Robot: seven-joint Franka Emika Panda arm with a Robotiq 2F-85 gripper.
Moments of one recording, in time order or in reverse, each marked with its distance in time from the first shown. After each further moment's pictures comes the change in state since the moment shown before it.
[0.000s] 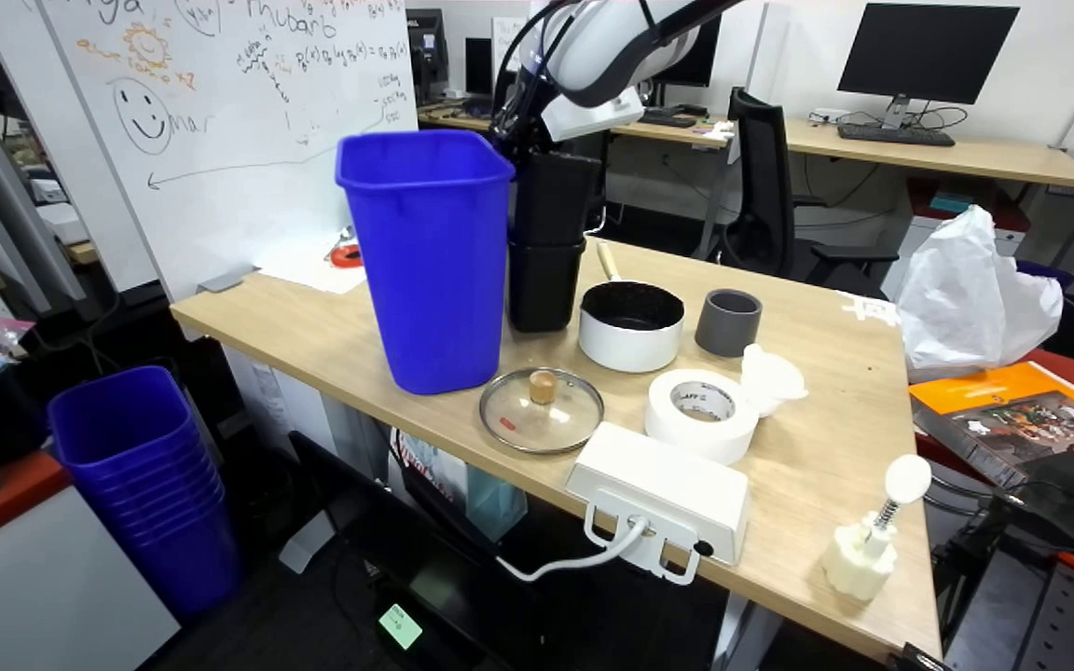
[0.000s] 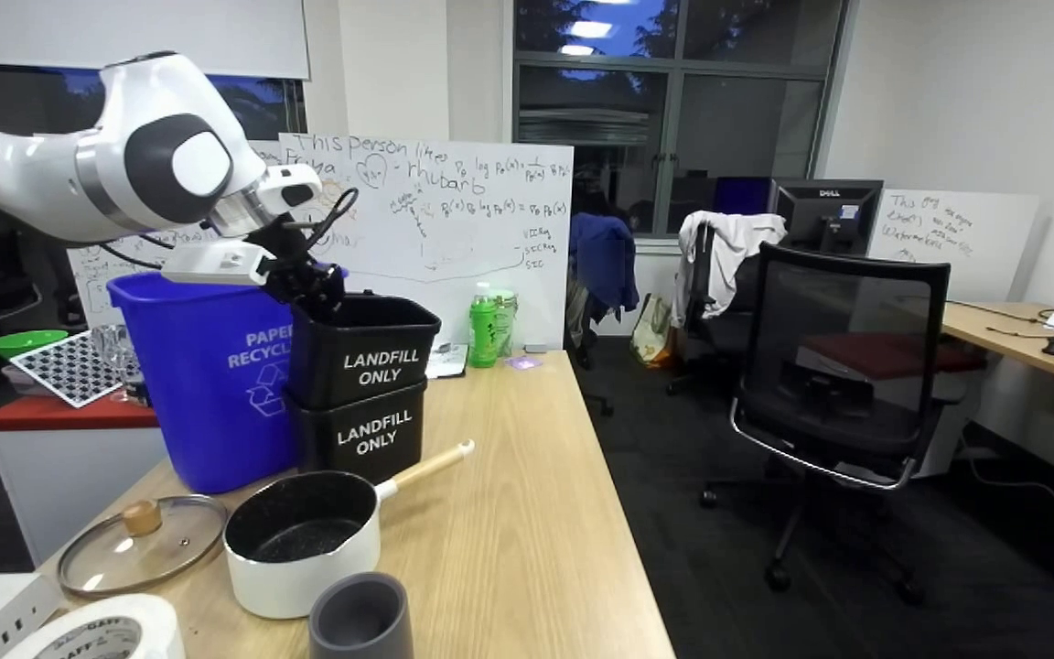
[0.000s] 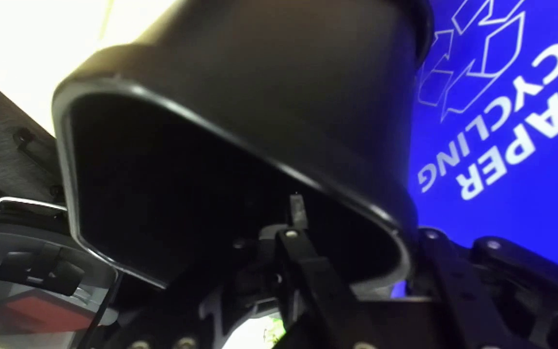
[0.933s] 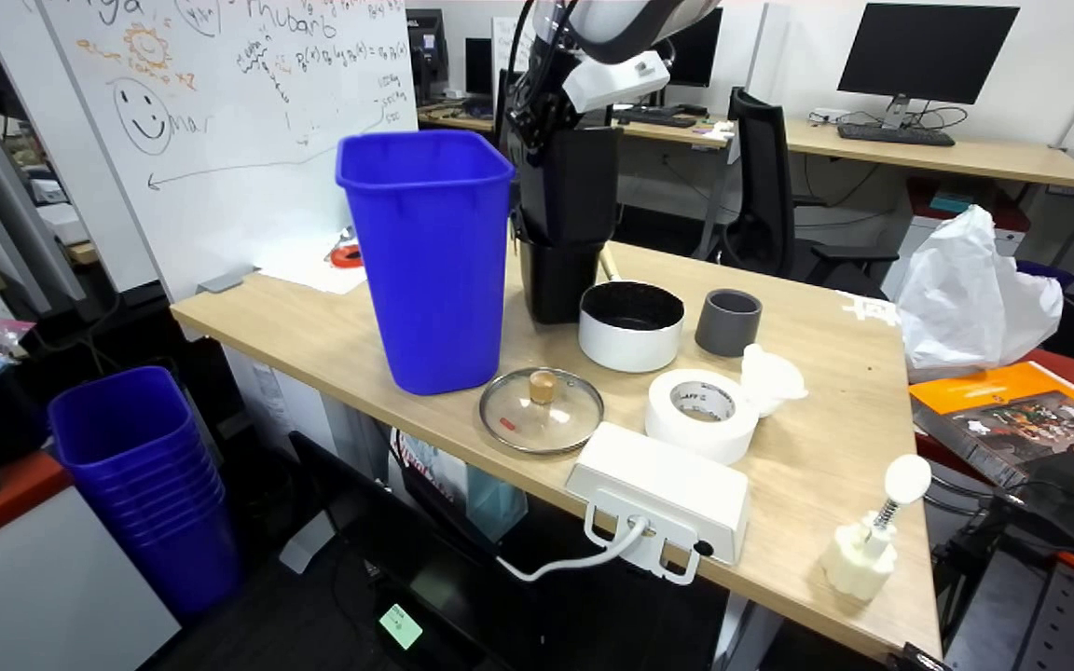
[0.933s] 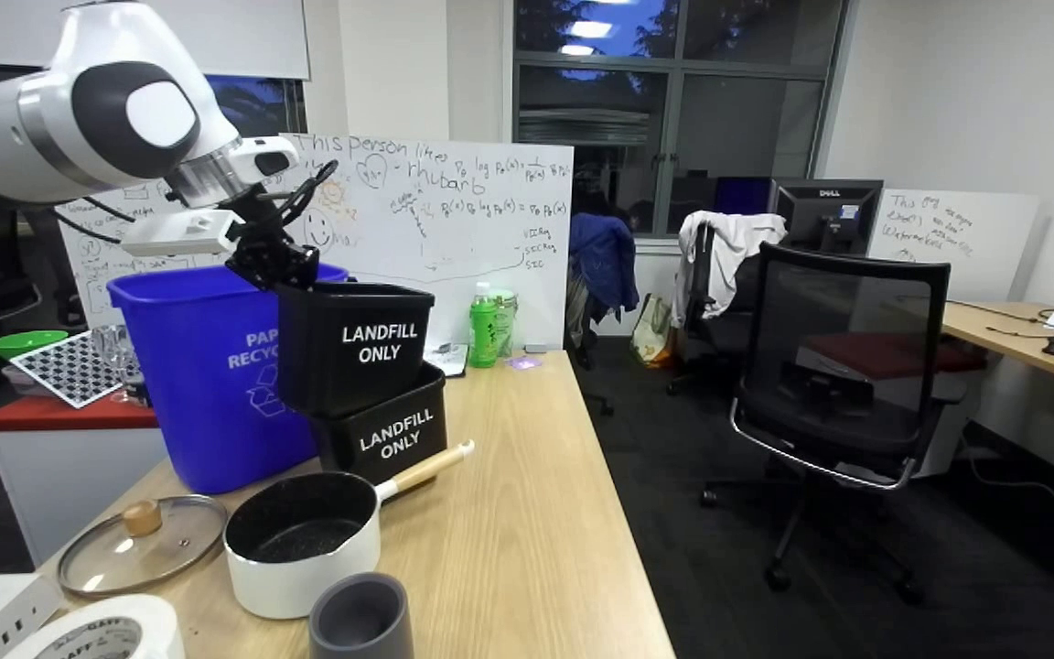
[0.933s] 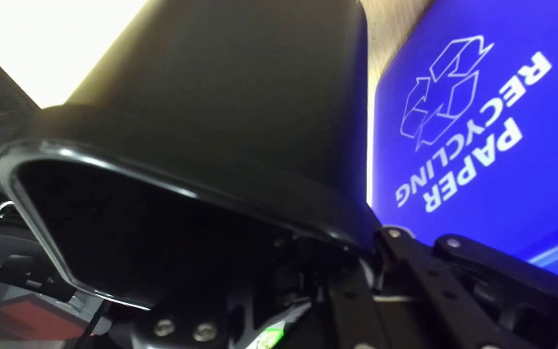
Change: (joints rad) arm -0.002 -0.132 0.018 -0.118 -0.033 -0.076 -0.029
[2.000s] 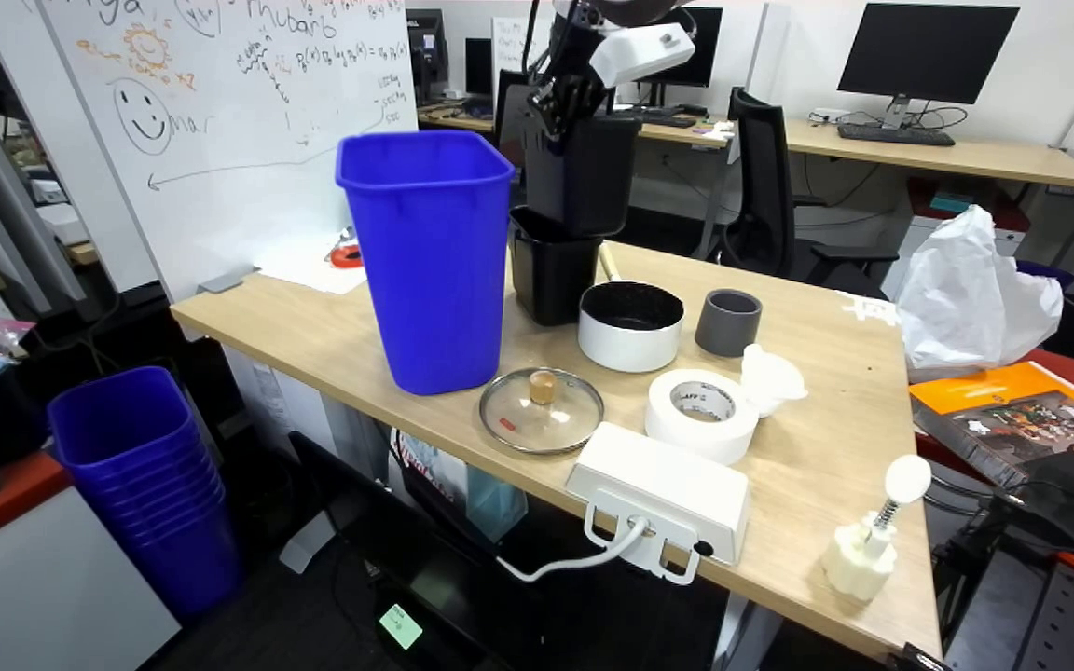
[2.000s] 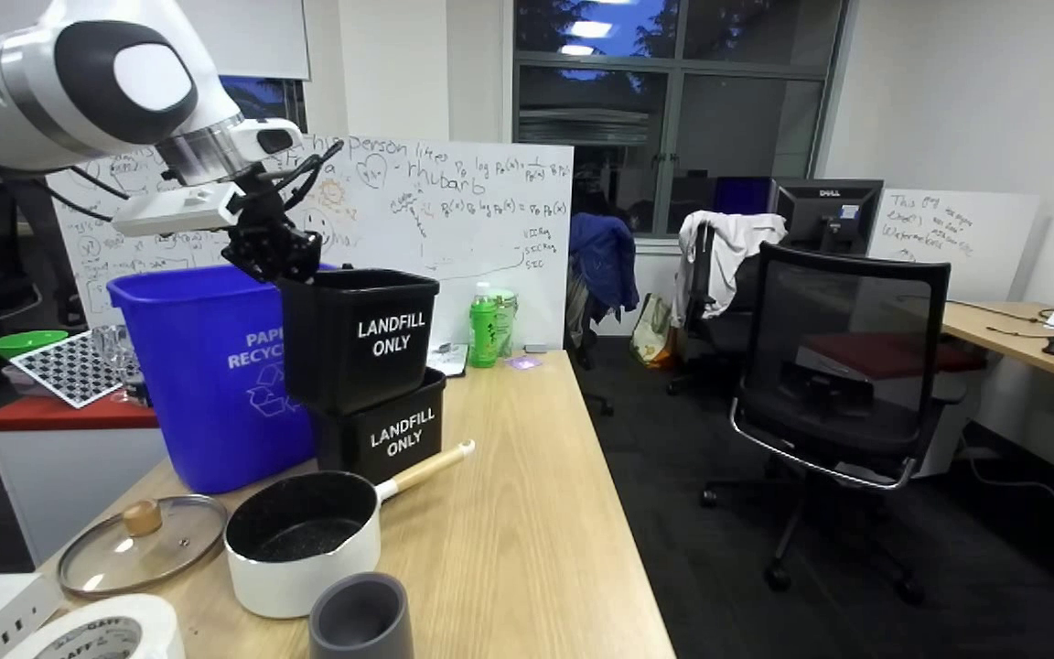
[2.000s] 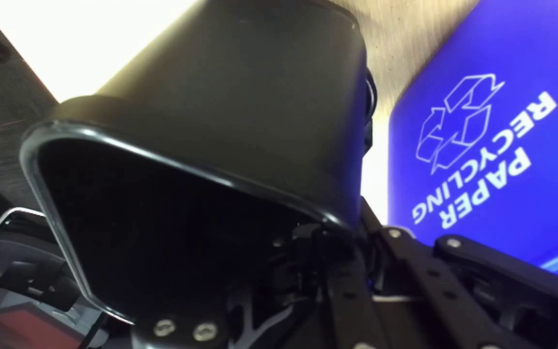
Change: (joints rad) arm -0.027 -0.068 0.010 -0.037 0.002 -0.087 -0.072
